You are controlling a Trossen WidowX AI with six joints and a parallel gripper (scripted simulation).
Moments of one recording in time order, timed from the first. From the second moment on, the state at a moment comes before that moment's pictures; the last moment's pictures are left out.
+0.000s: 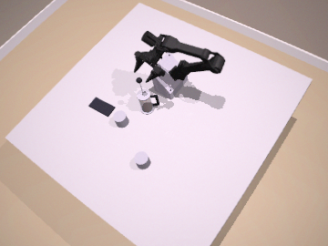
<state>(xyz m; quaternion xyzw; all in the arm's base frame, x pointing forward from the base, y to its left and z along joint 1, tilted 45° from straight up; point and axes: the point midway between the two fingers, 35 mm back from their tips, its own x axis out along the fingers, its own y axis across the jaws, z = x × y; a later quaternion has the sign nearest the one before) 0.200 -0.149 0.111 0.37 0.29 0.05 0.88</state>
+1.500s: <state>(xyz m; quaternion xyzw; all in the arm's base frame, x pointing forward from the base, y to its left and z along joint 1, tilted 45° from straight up) 0.220 -0.139 0.100 0.37 0.28 0.05 0.88</state>
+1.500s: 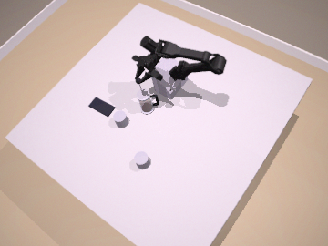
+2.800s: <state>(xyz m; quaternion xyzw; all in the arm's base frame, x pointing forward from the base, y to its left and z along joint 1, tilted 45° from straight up) 0.231 -0.113 0.060 0.35 0.27 0.04 0.90</state>
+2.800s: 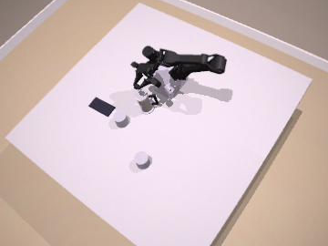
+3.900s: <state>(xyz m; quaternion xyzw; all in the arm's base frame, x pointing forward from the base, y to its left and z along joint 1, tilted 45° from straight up) 0.247 -0.089 0.034 0.35 0.27 0.04 0.90</state>
